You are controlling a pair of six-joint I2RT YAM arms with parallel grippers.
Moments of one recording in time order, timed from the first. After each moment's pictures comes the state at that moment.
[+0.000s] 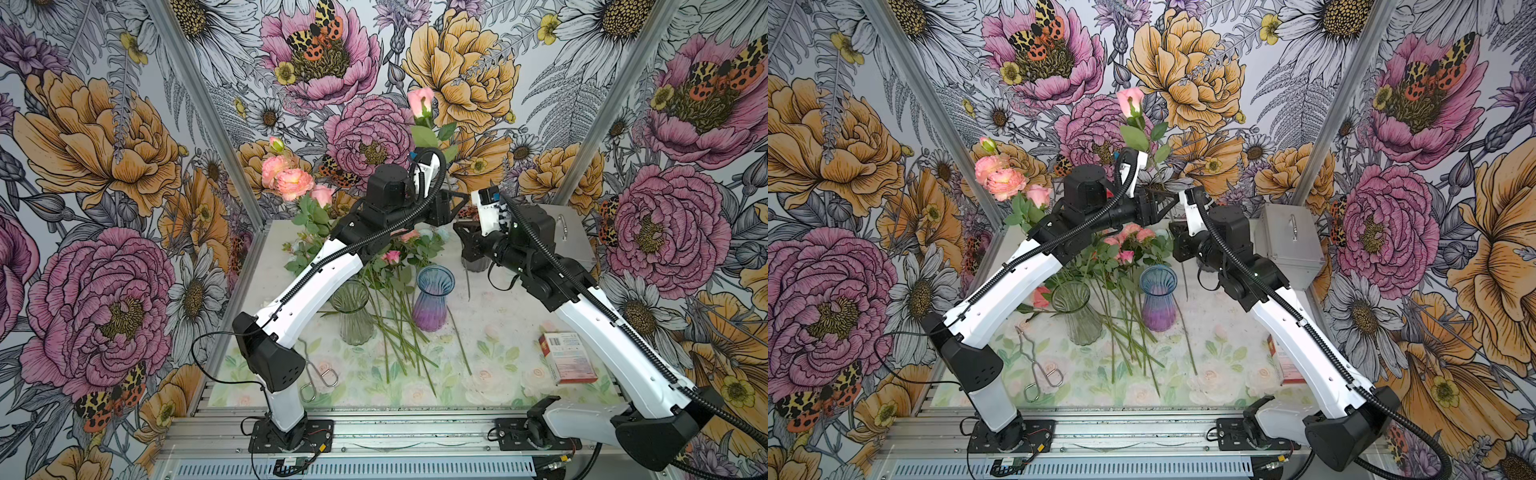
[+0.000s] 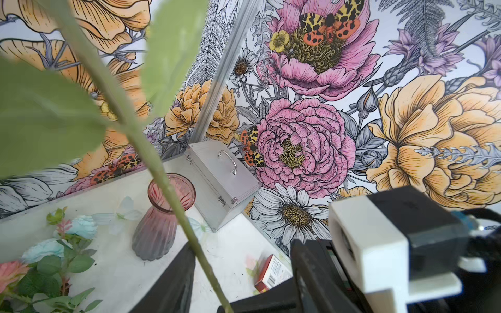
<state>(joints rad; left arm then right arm) -0.71 1.77 2.03 -0.40 0.34 -0.46 0.49 1.25 1.42 -0.46 -0.12 0.12</state>
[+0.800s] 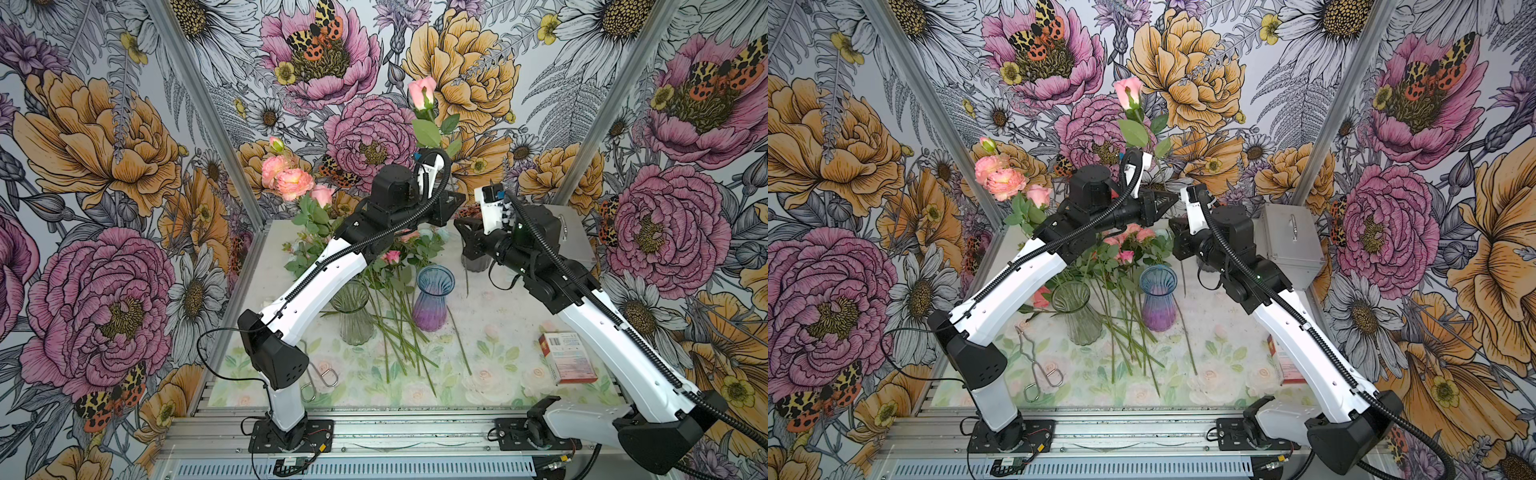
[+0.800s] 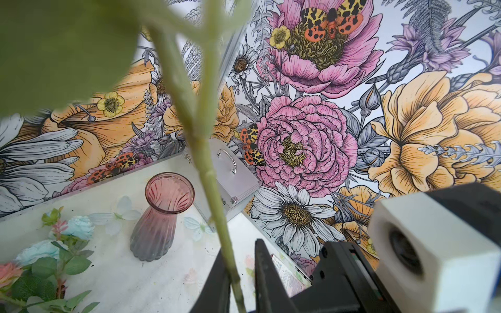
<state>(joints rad) -0.72 1.80 2.04 -0.40 0.33 -0.45 0.50 1.24 1.42 -0.42 -0.11 0.12</state>
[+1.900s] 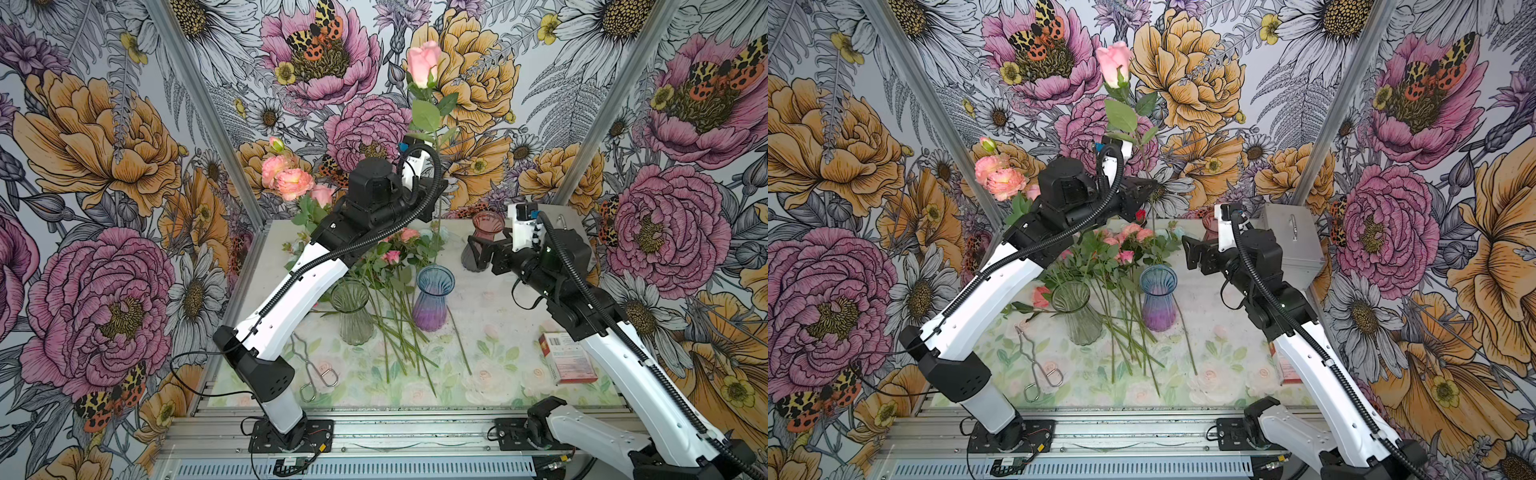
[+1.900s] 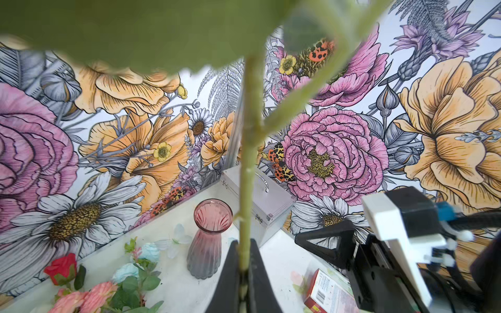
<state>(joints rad) -0.70 1.66 2.03 -0.45 0.19 -0.21 0.37 1.04 1.21 -0.41 -0.05 0.15</state>
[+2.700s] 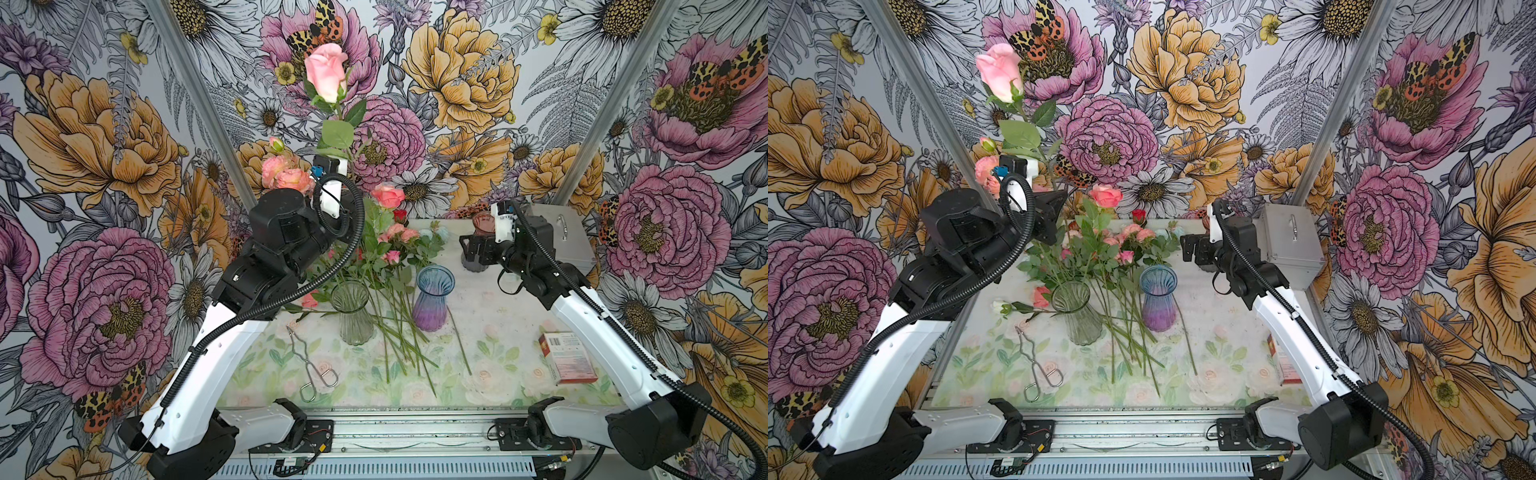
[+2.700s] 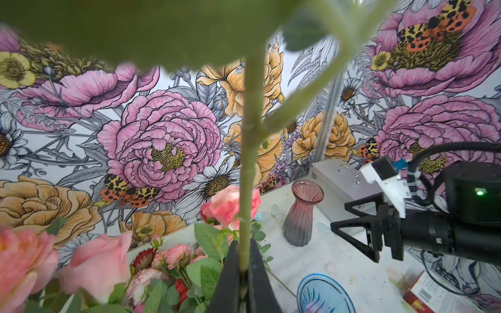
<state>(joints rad) -0.58 1.20 1.70 -0.62 -0.10 -0.04 0.31 1.26 1.24 -0.42 -0.10 0.22</state>
